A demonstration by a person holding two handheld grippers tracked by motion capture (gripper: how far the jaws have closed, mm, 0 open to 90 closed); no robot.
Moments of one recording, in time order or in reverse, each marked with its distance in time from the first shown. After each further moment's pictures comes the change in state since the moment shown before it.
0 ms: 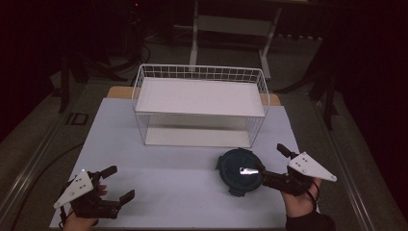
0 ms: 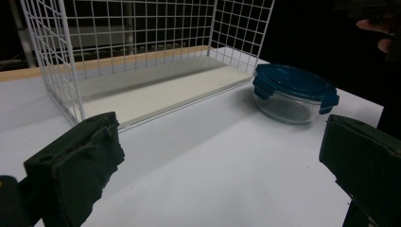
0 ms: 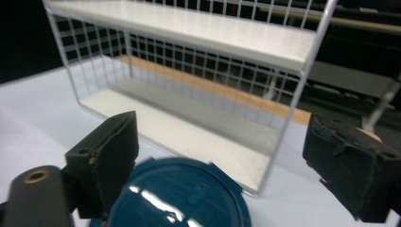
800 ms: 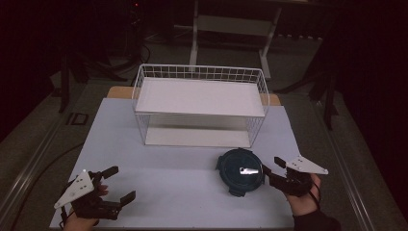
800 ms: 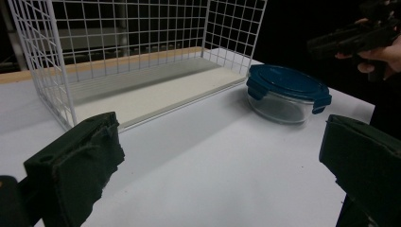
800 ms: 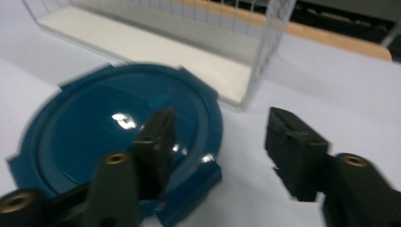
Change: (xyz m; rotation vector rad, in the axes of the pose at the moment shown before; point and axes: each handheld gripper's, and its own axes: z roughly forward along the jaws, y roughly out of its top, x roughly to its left) left arm -0.001 0.000 0.001 -0.002 -0.026 0.008; right arm -0.032 -0.048 0.012 0.270 -0.011 0.040
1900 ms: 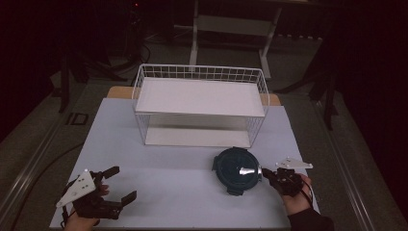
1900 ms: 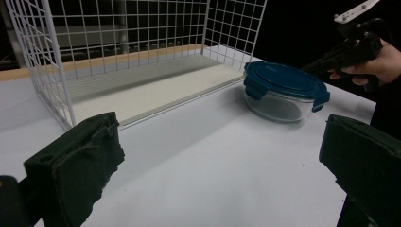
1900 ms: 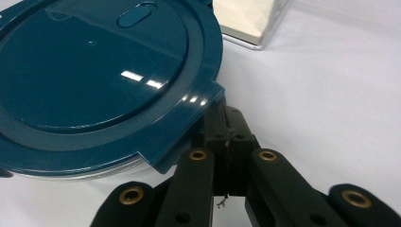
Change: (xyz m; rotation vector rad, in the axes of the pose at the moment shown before) left arm 0.000 -0.001 0.002 0.009 0.000 0.000; right arm -0.003 -0.019 0.030 0.208 0.042 0.045
